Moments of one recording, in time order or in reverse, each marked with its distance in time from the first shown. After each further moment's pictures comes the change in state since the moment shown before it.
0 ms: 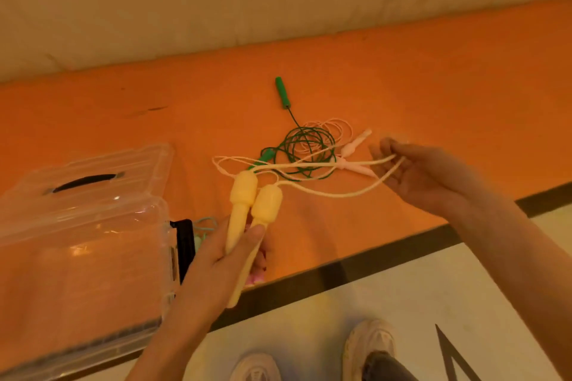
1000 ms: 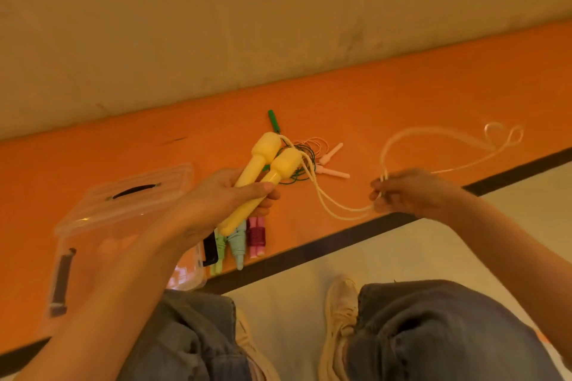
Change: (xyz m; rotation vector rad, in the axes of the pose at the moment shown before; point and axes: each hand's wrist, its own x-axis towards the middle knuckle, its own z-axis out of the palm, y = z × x) left_hand -0.134 0.139 0.001 0.187 -0.279 0.012; right_hand -0.186 -0.020 -0.036 -0.700 0.053 -0.010
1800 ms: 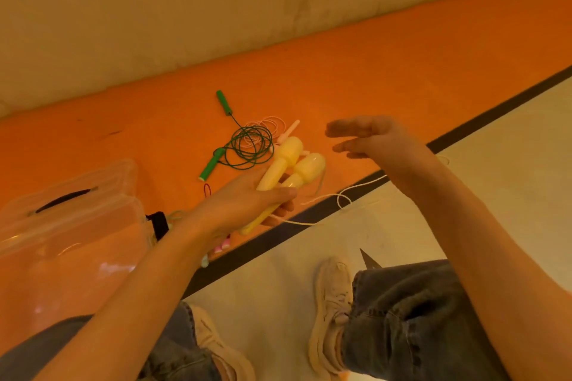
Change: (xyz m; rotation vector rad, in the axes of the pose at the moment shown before) left_hand 0.047 -0.012 0.070 0.175 -0.236 -0.027; right_hand -0.027 -0.015 0.008 -0.237 0.176 -0.380
